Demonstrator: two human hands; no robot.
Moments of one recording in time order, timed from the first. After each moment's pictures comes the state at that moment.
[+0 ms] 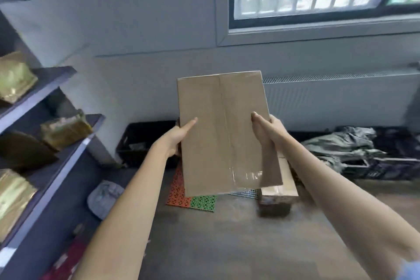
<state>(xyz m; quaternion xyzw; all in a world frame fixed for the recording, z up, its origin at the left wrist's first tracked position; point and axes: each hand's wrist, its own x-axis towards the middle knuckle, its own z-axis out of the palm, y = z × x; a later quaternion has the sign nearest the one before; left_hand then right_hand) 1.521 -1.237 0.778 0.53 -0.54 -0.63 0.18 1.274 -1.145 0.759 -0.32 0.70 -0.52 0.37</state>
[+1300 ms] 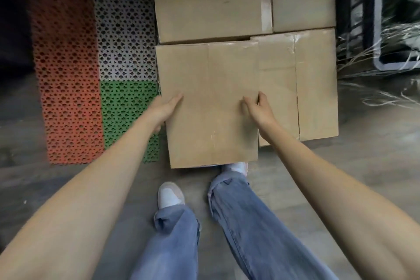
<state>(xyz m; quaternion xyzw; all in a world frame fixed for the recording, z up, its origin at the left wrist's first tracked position) 1.227 -1.559 -0.004 0.65 -0.42 -0.62 -0.11 1.037 -1.426 0.007 -0.03 0.82 -0.28 0.49</state>
